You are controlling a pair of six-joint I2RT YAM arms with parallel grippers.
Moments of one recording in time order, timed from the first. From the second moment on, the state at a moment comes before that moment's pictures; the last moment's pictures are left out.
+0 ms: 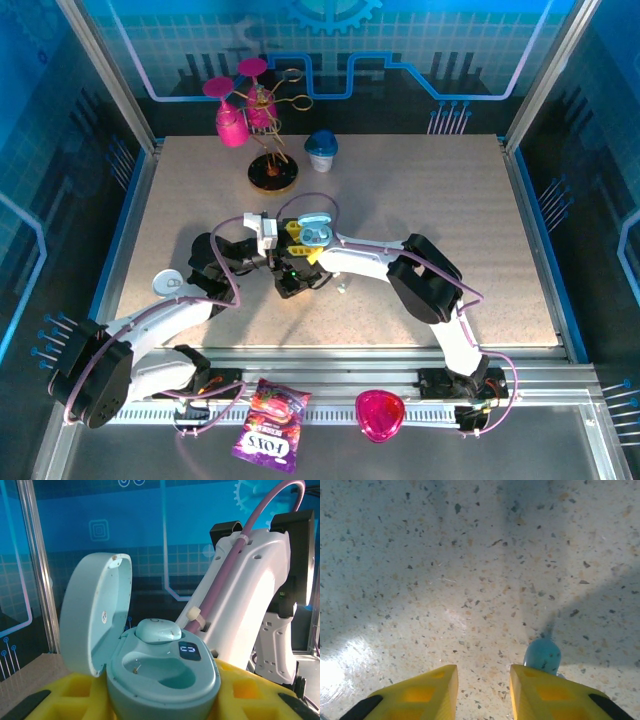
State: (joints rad) left arm -0.50 1.15 0.52 1.02 0.84 -0.22; right arm 0.97 2.10 1.54 -0.69 -0.14 0.41
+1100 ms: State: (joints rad) left arm -0.50 1.12 0.52 1.02 0.84 -0.22; right arm 0.95 2.11 1.63 -0.80 0.08 0.36
